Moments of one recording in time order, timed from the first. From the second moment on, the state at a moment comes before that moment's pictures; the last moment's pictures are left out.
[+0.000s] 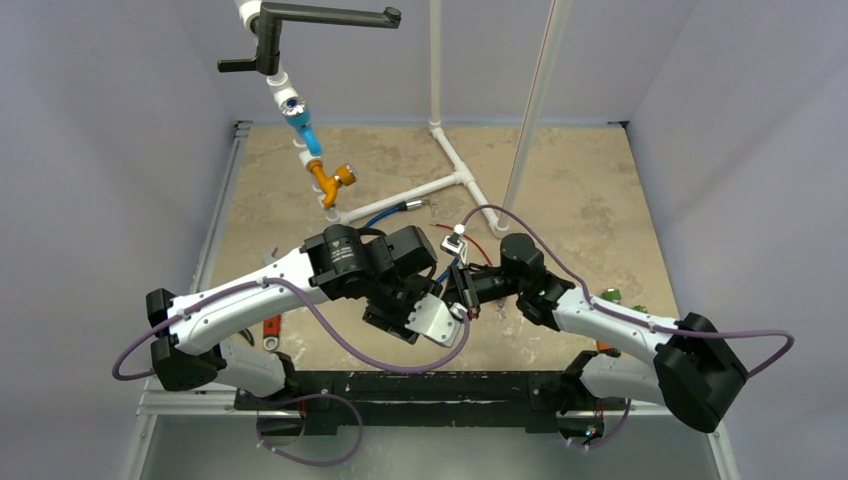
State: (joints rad) left arm -1.18 1.38 1.52 -1.32 0.18 0.85; right arm 0.75 1.17 0.52 0.46 -1.02 1.19
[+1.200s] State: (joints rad) left arm -1.15 1.37 1.47 -1.10 0.15 0.71; right arm 0.74 1.03 0.64 0.11 -0.72 1.04
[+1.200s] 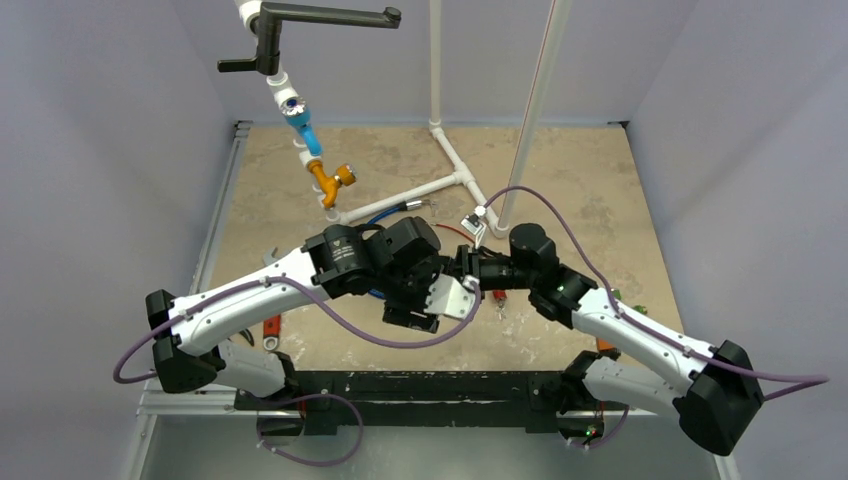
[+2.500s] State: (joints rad) left arm -0.88 1.21 1.06 -0.76 0.91 0.11; right arm 0.76 1.23 0.95 -0.36 -0.99 0.72
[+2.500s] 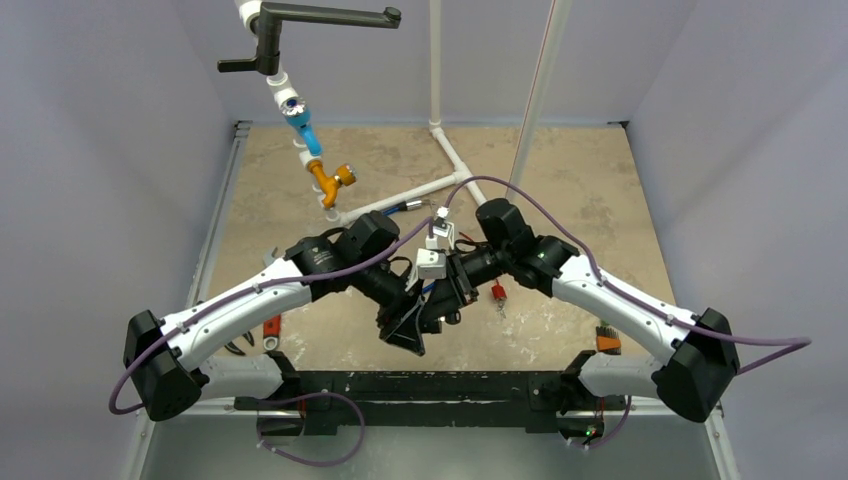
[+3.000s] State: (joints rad) left arm -0.87 1.16 0.96 -0.56 0.95 -0.07; right arm 0.81 1.24 1.02 -0.47 -0.93 0.62
